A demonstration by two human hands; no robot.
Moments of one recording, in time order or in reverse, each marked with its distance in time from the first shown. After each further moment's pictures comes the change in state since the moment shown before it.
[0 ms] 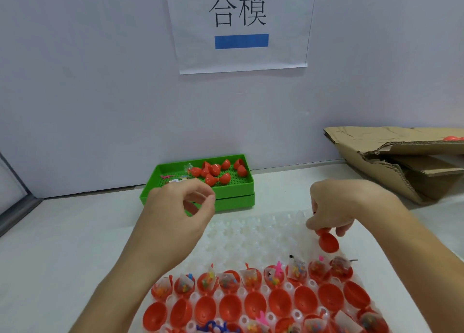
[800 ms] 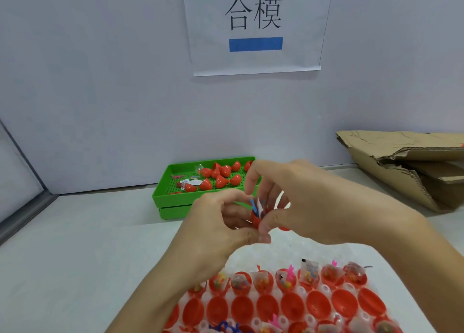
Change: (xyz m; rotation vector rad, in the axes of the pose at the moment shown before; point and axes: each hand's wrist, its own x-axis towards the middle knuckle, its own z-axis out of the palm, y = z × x) left_hand -0.006 0.020 0.013 -0.519 -0.334 -0.142; right_hand -0.056 -0.061 -0.017 0.366 0.330 -0.718
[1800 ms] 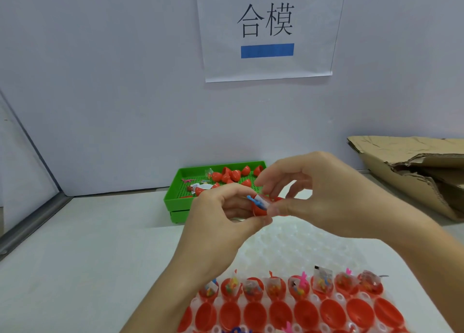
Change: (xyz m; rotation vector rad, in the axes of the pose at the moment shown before) left_hand 0.000 0.001 -0.005 0.015 0.195 0.136; right_hand 0.005 0.009 -0.002 0.196 0.191 -0.114
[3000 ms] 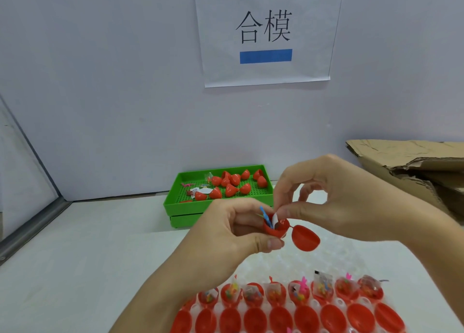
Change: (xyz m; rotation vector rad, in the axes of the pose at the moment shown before) left_hand -0.003 0.013 -0.008 -0.177 -0.330 -0.138; right_hand -0.007 -0.006 -0.018 -0.032 -0.124 -0.088
